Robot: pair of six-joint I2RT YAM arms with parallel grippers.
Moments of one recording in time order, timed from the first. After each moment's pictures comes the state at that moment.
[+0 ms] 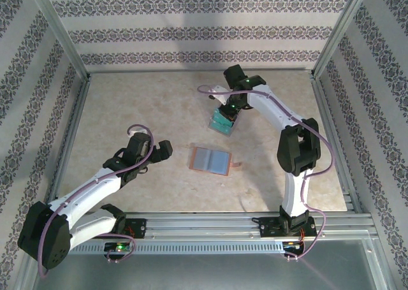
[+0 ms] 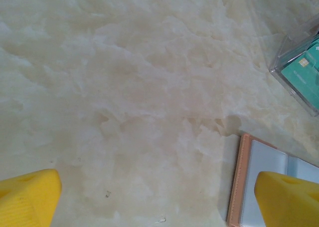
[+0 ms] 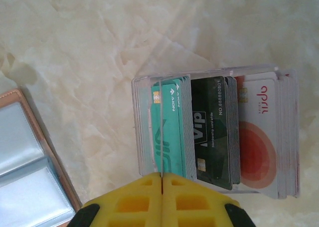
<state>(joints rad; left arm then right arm) -0.46 1.04 0.54 -0.27 -0.13 -0.70 0.39 1.99 1.78 -0.99 -0.17 -0.51</state>
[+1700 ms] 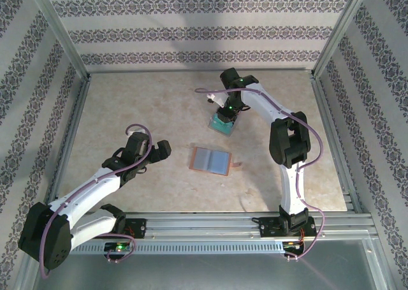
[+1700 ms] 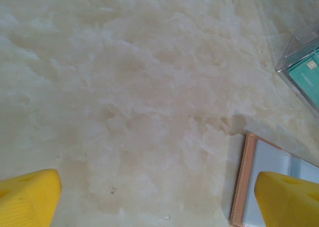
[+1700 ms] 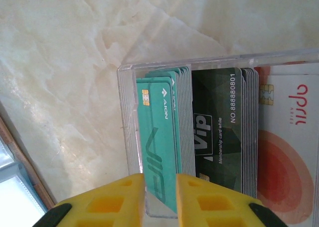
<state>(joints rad) -0.43 1.04 0.54 -0.28 -0.10 -0.71 0.39 2.13 1.86 -1.04 -0.15 -0.52</state>
